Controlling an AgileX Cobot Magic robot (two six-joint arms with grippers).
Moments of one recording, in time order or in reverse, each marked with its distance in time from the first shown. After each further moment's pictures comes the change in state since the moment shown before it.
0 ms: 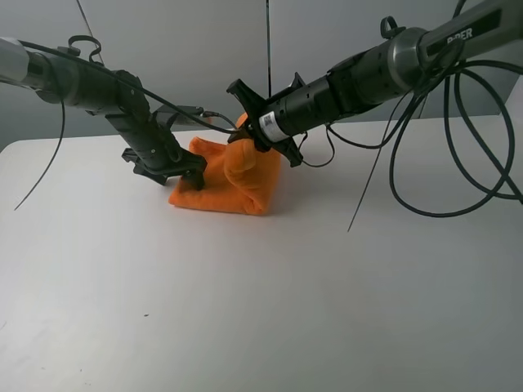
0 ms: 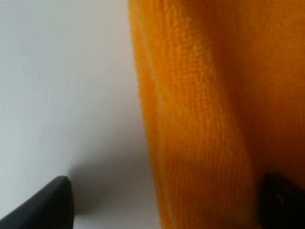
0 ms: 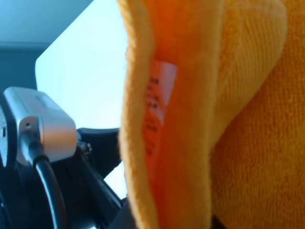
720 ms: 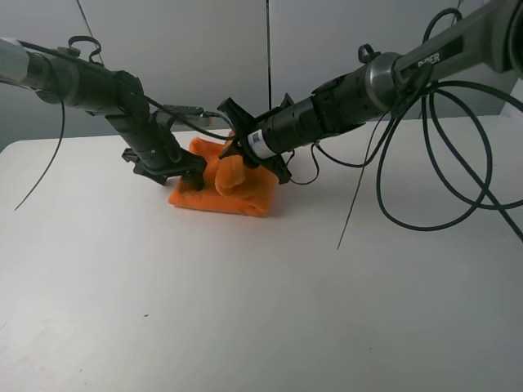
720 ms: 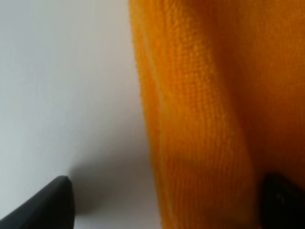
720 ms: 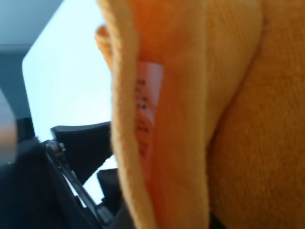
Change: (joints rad) left arm 0.000 0.000 0.000 0.000 -0.004 0.002; right arm 0.039 0.068 0.000 0.111 -0.022 -0.034
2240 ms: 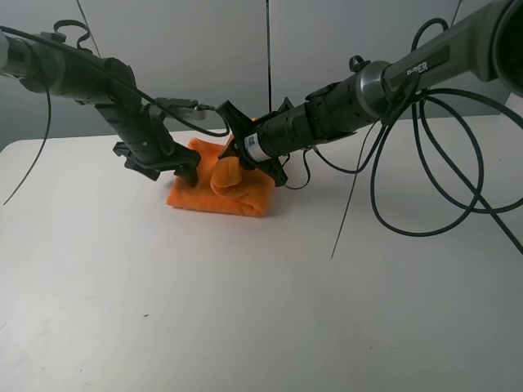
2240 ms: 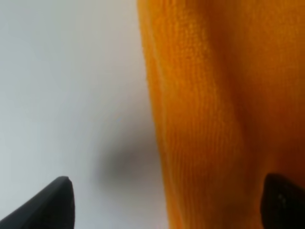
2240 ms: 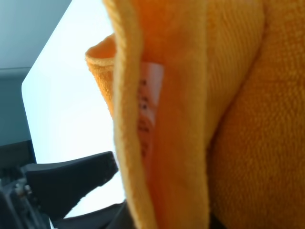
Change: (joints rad) left arm 0.000 -0.072 0.016 0.031 0.040 -0.017; right arm 0.023 0.017 0.000 0.120 -0.070 -0.070
